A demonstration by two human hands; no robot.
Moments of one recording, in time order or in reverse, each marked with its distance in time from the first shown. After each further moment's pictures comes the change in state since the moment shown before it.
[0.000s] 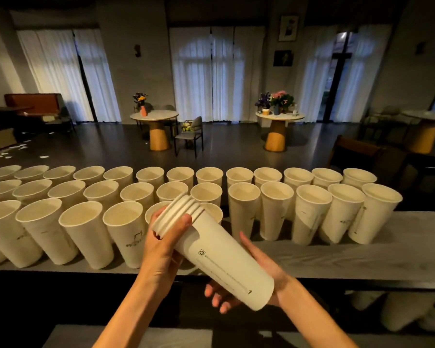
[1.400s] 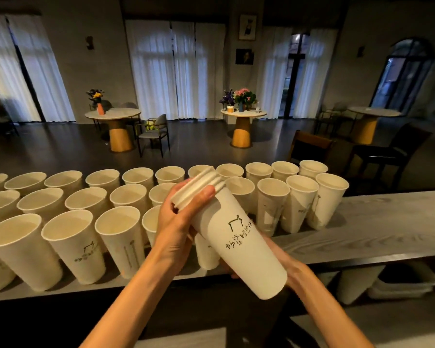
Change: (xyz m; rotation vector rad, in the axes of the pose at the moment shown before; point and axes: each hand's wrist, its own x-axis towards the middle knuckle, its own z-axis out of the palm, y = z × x) left_hand 0.018 -0.014 0.087 0.053 -0.344 0.009; right_hand -0.070 -0.021 -0.041 -0.190 0.531 -0.217
